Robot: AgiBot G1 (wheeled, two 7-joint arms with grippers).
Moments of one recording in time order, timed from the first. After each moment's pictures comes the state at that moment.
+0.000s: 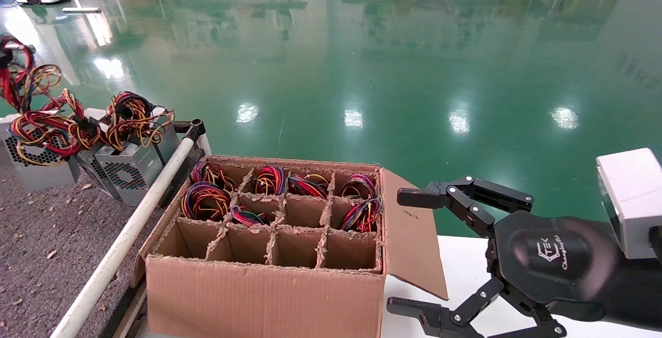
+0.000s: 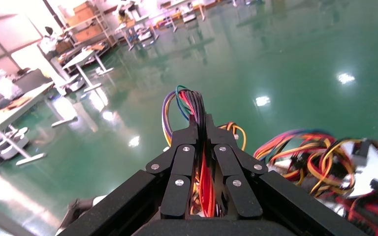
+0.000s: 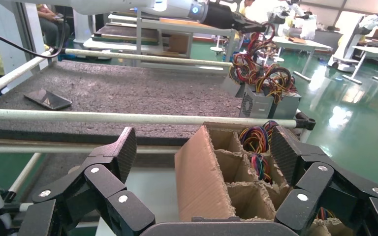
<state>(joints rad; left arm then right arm) -1.72 0.80 0.39 -0.17 1.23 0.63 0.24 1.10 -0.58 -0.37 1.26 -0.66 -1.46 0.14</state>
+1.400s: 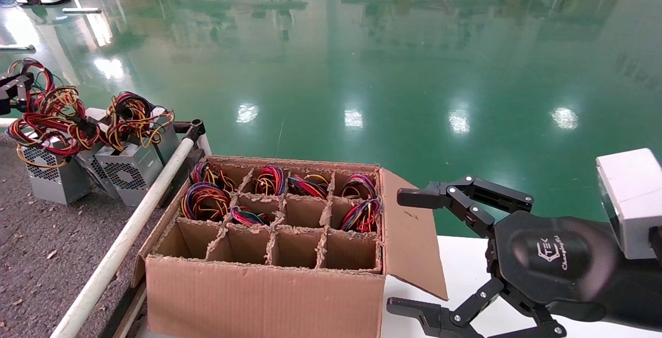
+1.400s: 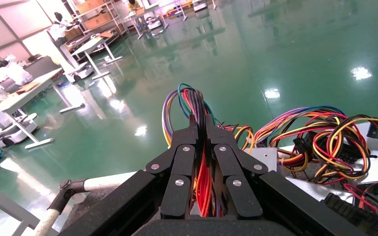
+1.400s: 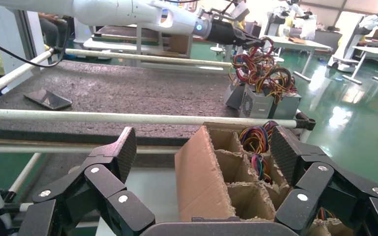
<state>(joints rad) -1.65 0.87 0.32 -0.11 1.14 0.55 0.39 1.10 -0.57 -0.37 1.26 -0.66 -1.46 0.13</state>
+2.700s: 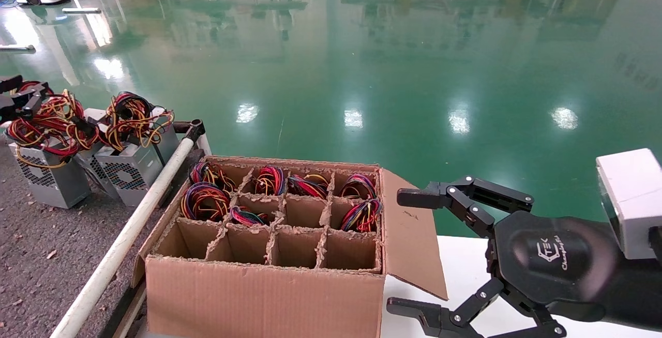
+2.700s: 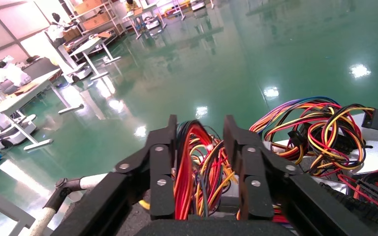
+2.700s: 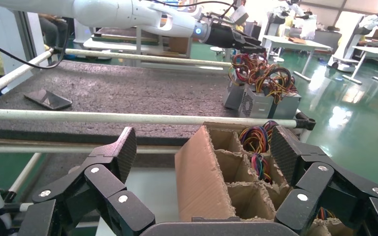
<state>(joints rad) -1.64 0.88 0.29 -0.08 1.11 0.55 0.47 1.10 -0.57 -0.37 1.26 -0.66 -1.46 0.13</state>
